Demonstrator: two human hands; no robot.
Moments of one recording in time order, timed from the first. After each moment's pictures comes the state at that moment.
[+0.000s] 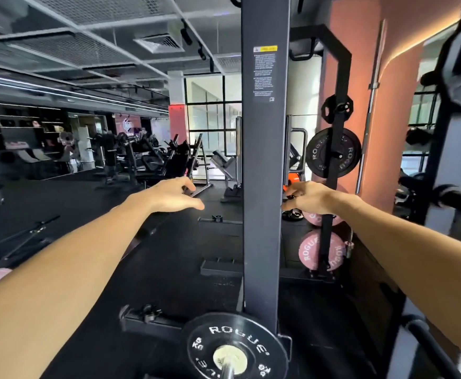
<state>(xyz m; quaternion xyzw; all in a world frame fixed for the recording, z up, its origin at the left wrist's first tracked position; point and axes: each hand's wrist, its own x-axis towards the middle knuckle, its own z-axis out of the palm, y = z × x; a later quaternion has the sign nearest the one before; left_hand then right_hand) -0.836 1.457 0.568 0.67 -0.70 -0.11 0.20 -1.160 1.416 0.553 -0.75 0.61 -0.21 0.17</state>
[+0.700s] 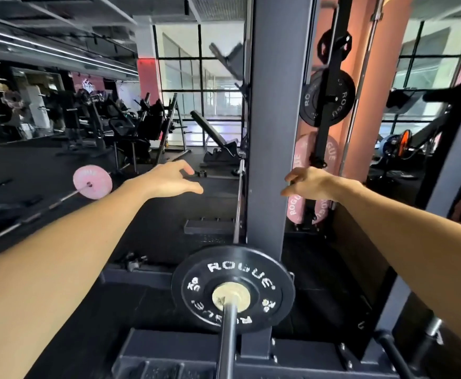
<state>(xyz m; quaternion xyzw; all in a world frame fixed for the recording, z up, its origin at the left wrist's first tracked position) -0.779 1.383 0.320 0.64 -0.72 -0.17 0.20 -1.099 1.376 0.313 -0.70 0.67 -0.18 0.14</state>
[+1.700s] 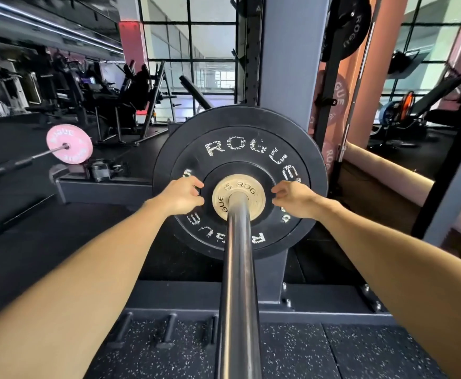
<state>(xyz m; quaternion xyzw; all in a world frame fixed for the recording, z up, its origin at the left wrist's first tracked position) -0.779 1.307 -0.131 0.61 -0.73 -0.20 0.23 -1.055 1.324 -0.131 -0.69 0.66 -0.22 0.19</state>
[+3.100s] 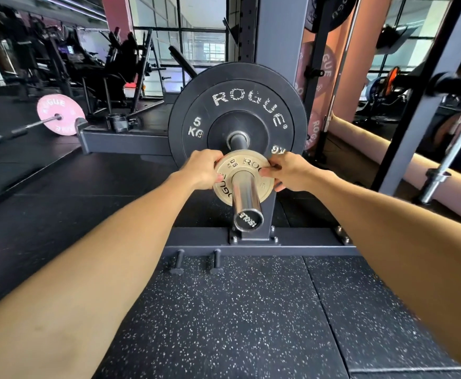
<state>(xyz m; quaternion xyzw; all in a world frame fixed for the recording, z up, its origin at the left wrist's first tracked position) -0.790 1.477 -0.160 0.55 -0.78 -0.16 0.26 -1.012 1.499 -0.153 -0.70 0.62 -0.26 0.24</state>
